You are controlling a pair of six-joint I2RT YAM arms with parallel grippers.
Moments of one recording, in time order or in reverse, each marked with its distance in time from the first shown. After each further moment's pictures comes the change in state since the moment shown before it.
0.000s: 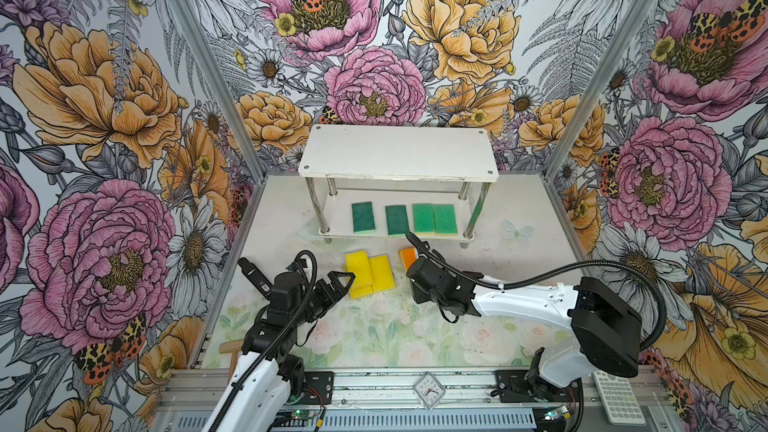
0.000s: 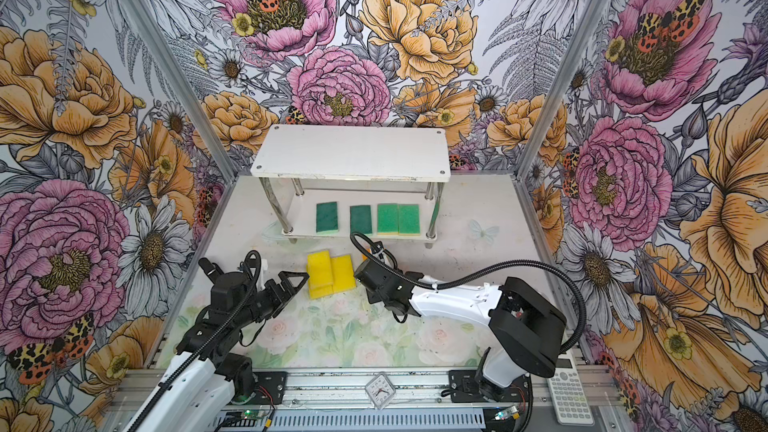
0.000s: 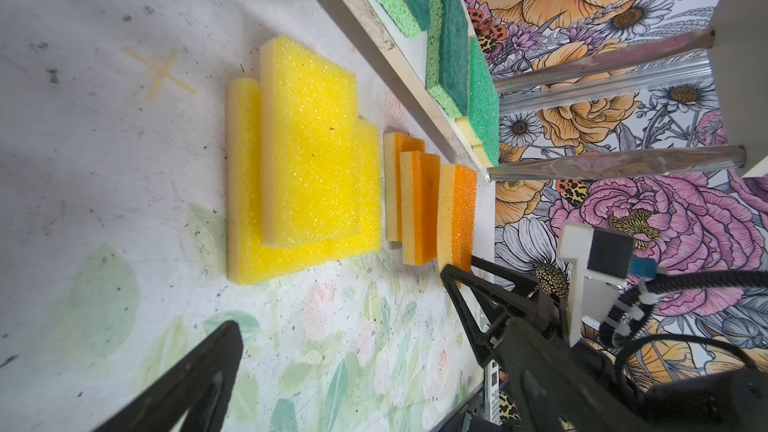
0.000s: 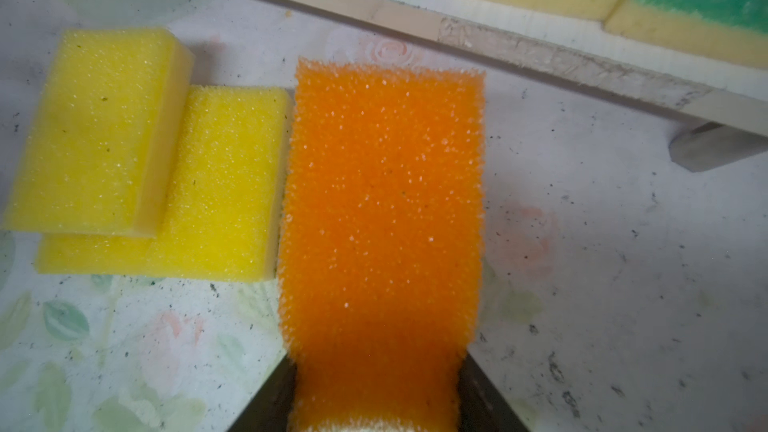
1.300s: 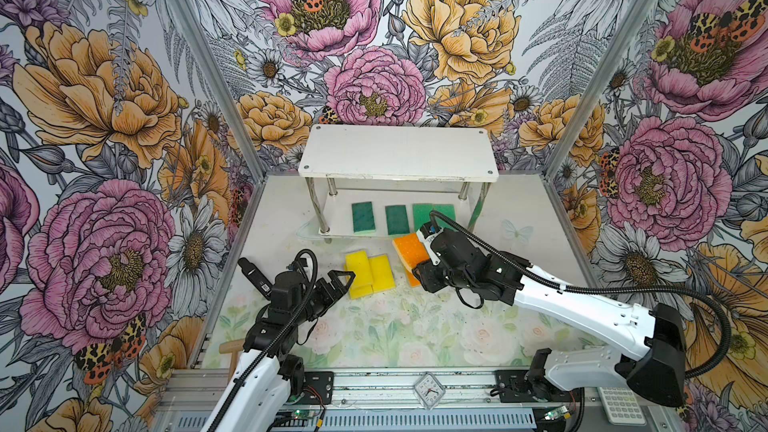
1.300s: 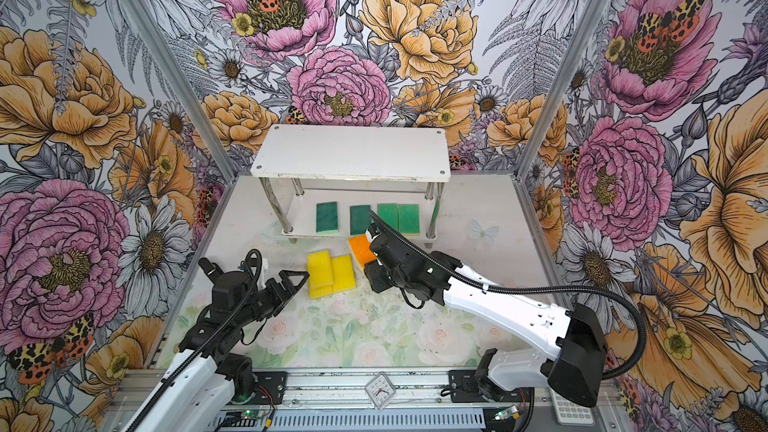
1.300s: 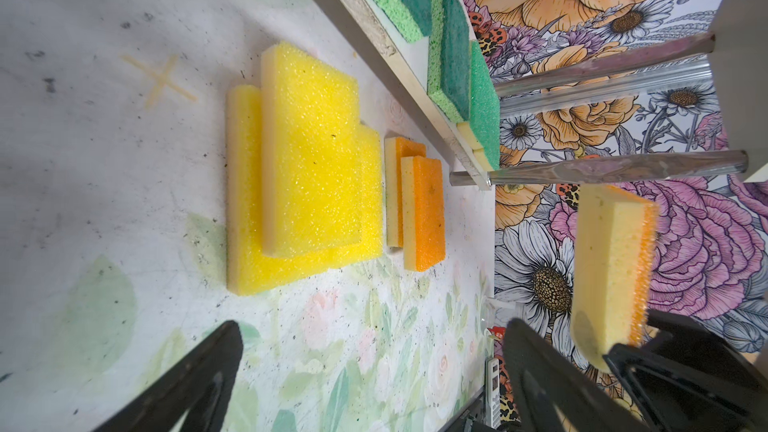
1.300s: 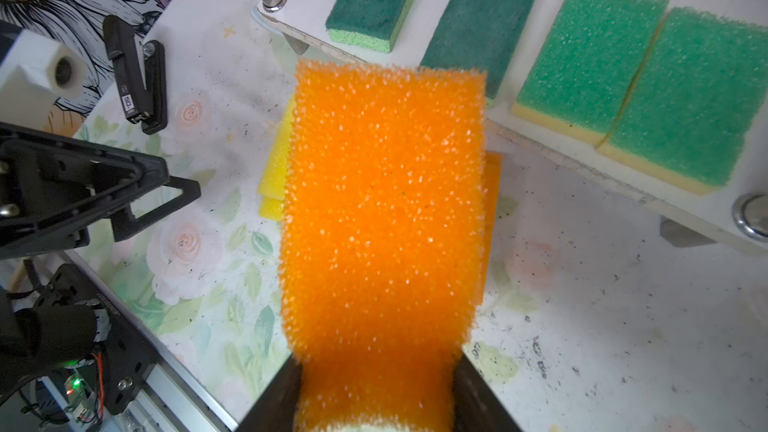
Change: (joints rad) left arm 0.013 0.034 -0.011 0.045 0.004 0.000; right arm -0.048 -0.245 0.231 -0.322 -0.264 -0.181
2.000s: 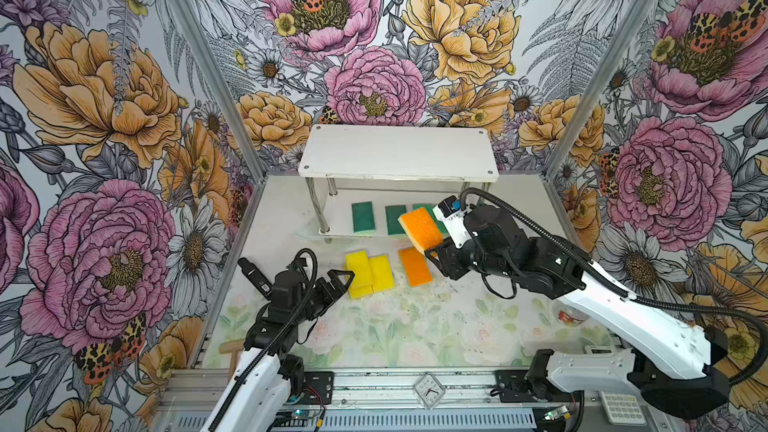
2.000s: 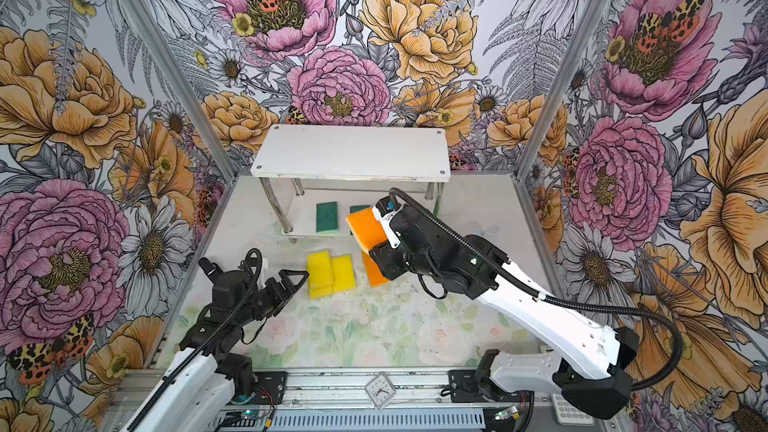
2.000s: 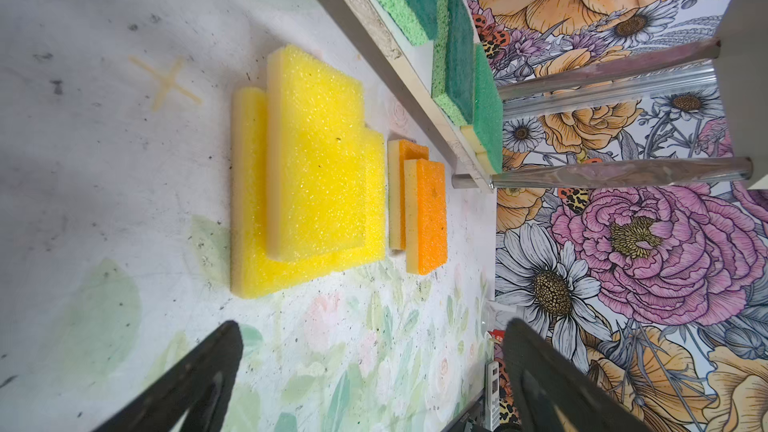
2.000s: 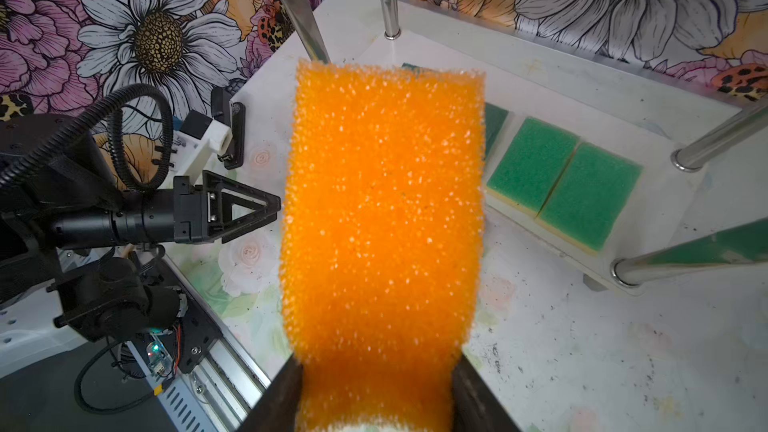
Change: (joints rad) left arm 0.013 0.009 0.000 0.007 0.007 0.000; right arm -0.010 -0.081 0.355 -0.299 0.005 -0.107
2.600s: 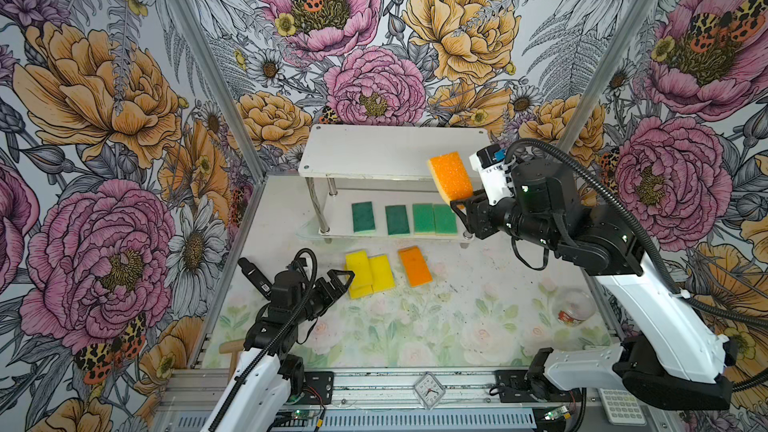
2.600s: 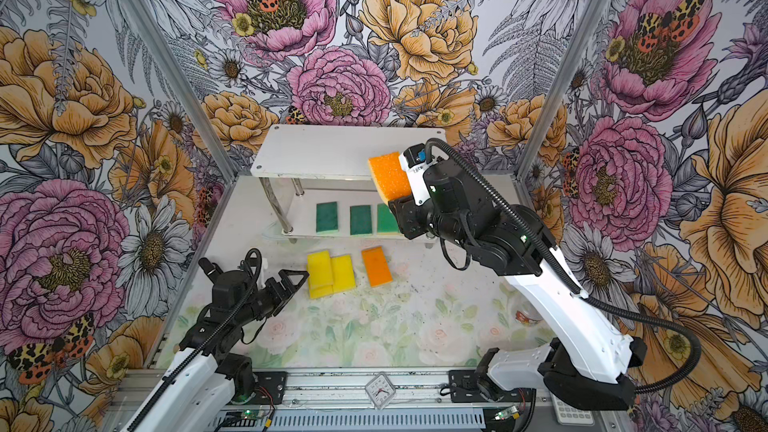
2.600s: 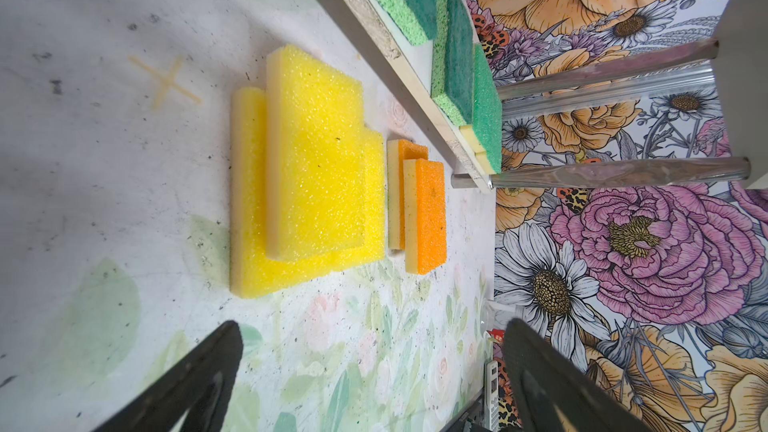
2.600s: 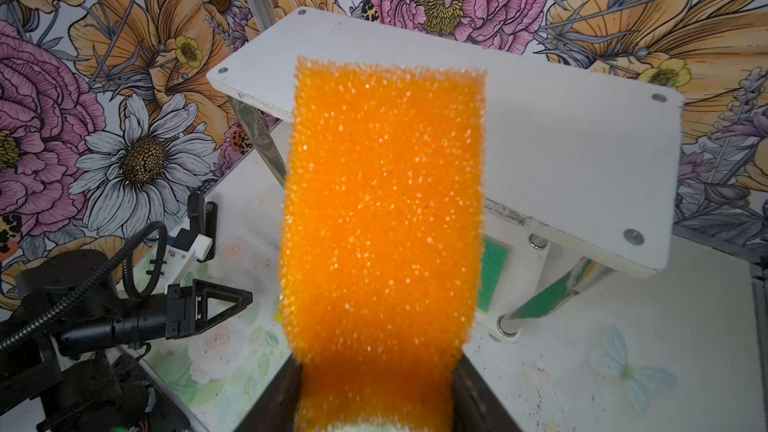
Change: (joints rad) left arm 0.000 -0.001 0.000 0.000 0.005 0.000; right arm -0.132 0.122 0.468 -0.176 0.121 -0.095
